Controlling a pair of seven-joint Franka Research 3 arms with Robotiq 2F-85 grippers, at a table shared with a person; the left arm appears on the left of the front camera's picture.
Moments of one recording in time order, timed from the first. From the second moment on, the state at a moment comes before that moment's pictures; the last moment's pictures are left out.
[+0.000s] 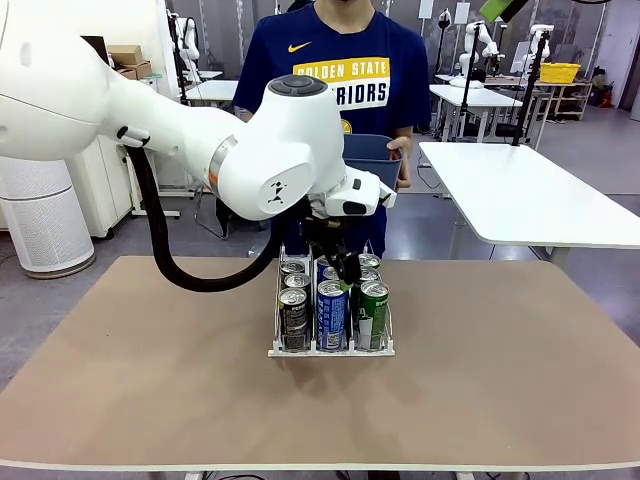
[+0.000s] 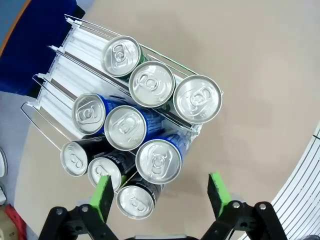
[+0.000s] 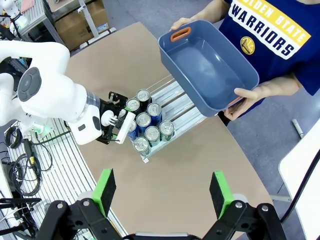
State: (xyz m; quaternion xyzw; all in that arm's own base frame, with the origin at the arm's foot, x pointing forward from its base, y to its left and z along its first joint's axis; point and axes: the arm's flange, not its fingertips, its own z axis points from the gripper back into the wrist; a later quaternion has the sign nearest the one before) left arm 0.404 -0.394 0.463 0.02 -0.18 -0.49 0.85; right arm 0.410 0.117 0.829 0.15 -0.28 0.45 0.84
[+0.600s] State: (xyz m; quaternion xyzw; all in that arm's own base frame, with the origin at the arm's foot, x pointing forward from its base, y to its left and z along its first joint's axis) left arm 0.402 -0.390 0.473 -0.01 -0.18 -0.50 0.85; right arm 0.410 0.117 0.829 0.15 -0.28 0.45 0.84
